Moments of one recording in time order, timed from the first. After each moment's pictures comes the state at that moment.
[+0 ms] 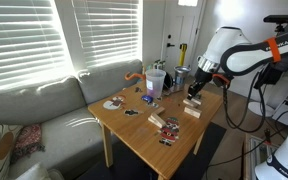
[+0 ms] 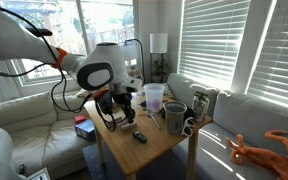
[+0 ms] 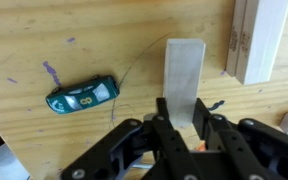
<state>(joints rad) -0.05 -0.46 -0.06 -2.61 0.02 2.38 0.15</state>
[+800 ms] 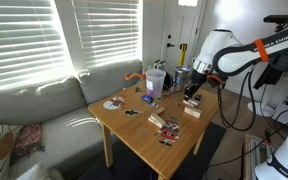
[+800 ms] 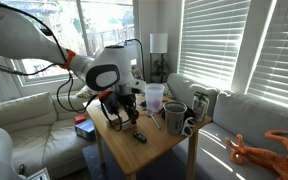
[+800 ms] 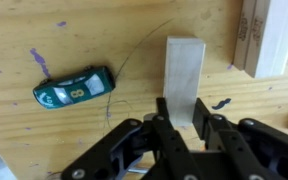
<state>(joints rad) -0.05 -0.37 -0.05 -2.55 0.02 2.38 0.13</state>
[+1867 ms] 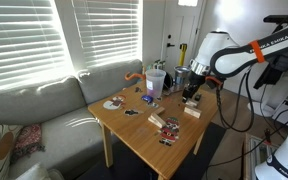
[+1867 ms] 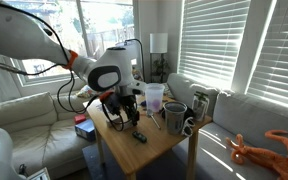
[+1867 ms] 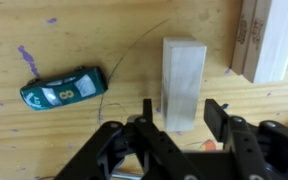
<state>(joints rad) -0.05 -0.34 -0.05 -2.54 0.03 2.38 0.11</state>
